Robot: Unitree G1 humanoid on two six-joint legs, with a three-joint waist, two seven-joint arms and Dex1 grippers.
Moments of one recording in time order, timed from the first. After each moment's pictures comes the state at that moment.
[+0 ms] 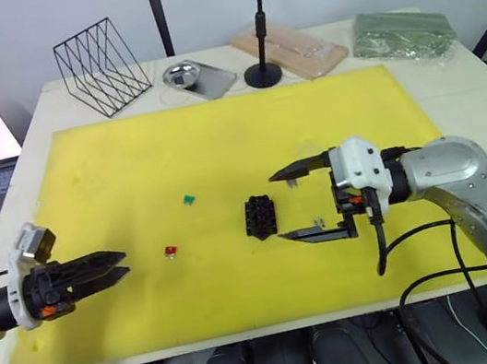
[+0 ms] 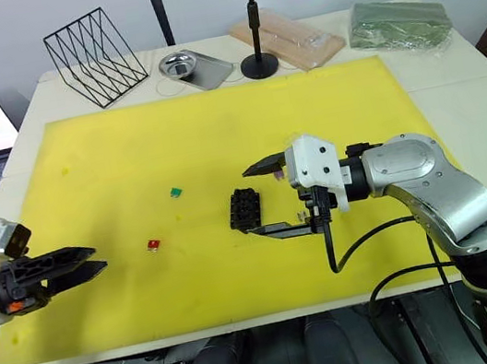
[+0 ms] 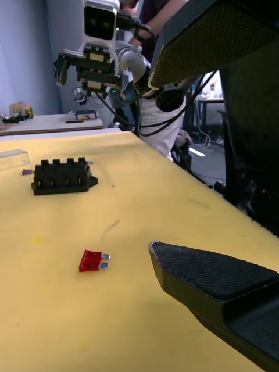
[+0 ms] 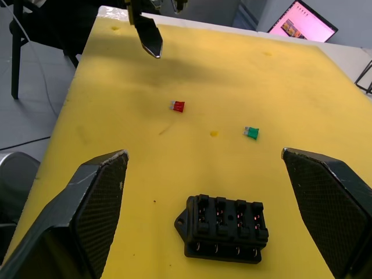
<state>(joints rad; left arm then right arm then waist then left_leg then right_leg) -0.12 1.04 0.41 0.14 -1.28 1.55 -0.97 -0.43 -0.79 0.10 -0.50 0.50 0.48 1.08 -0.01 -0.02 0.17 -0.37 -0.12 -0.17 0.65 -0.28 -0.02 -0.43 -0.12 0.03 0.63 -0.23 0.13</state>
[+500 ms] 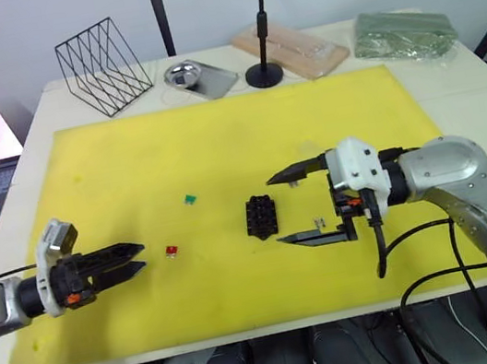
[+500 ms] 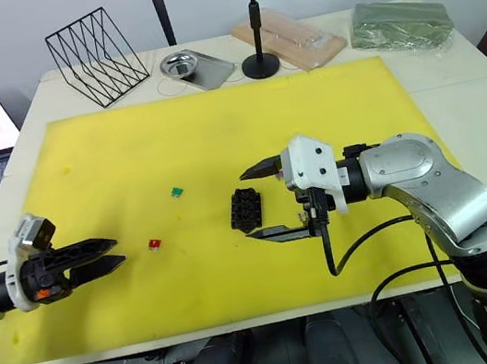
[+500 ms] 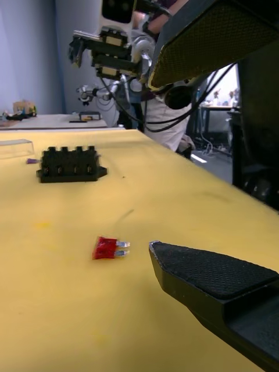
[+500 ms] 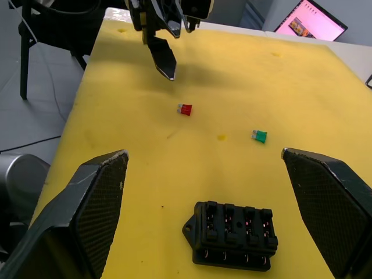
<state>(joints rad) -0.27 0.89 0.37 0.22 -1.20 1.60 -0.87 -0.45 -0.78 0.11 -0.53 0.52 0.54 1.06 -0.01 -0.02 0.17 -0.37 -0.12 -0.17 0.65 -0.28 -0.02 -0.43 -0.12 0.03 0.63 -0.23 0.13</state>
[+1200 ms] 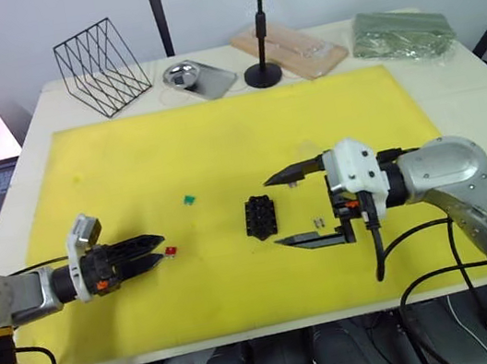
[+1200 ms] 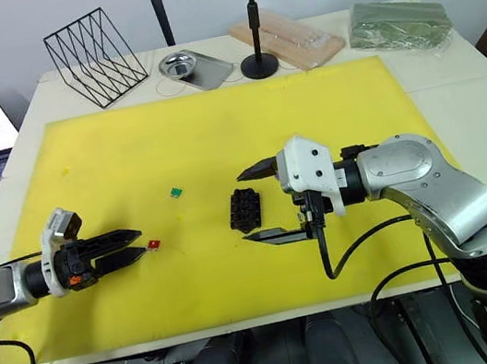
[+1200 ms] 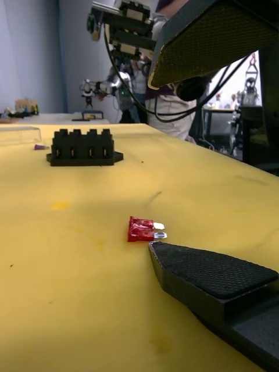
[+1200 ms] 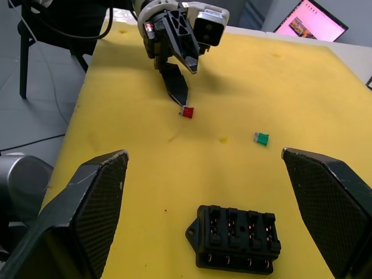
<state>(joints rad) -0.34 0.80 0.32 0.28 -1.07 1.56 -0.90 -0.45 -0.79 0.11 -0.57 0.53 0.57 1.05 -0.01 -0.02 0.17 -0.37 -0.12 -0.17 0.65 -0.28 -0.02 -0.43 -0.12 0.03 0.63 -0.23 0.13</state>
